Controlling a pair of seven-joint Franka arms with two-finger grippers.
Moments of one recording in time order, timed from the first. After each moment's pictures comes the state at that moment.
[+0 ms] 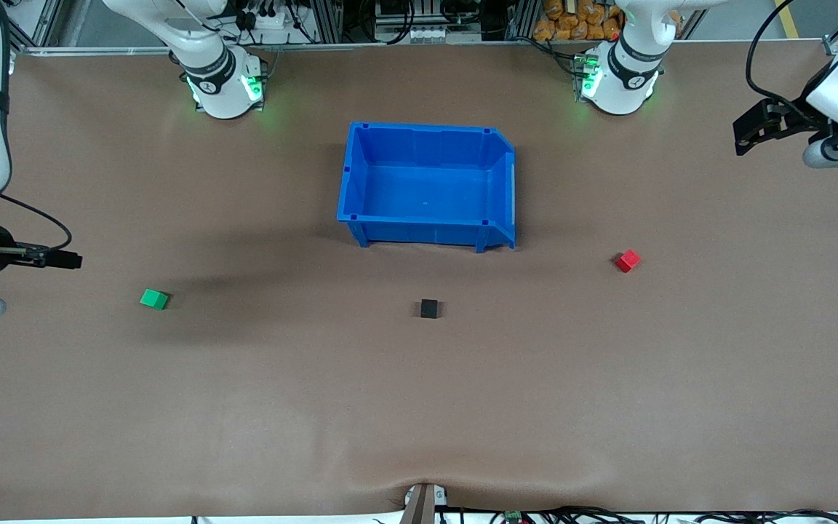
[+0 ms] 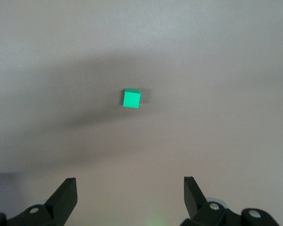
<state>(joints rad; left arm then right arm) 0.05 -0.05 -0.19 -1.54 0.11 1.39 -0.10 -0.04 0.34 -0.11 -1.47 -0.02 1.56 0.00</state>
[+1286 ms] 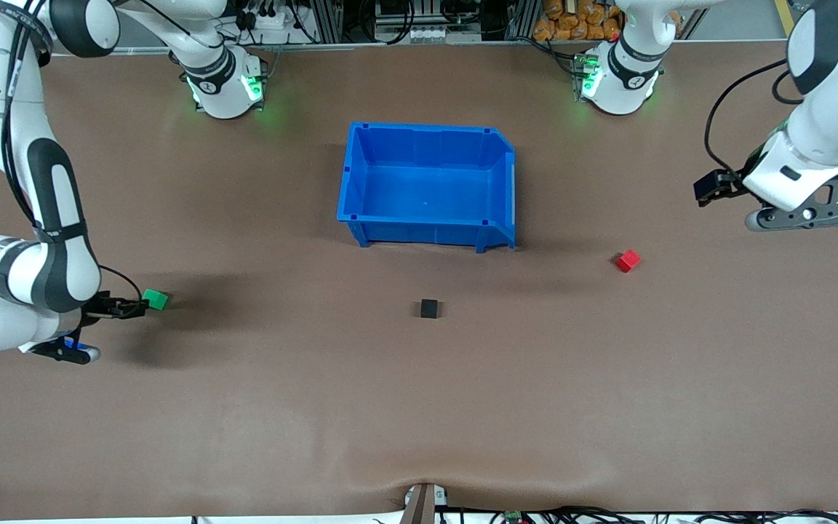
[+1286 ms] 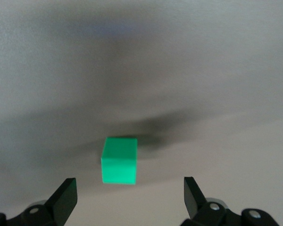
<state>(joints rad) 0.08 -0.08 -0.19 -1.92 0.11 1.76 -0.17 -0.11 0.73 -0.10 -1.49 0.07 1.83 0.00</state>
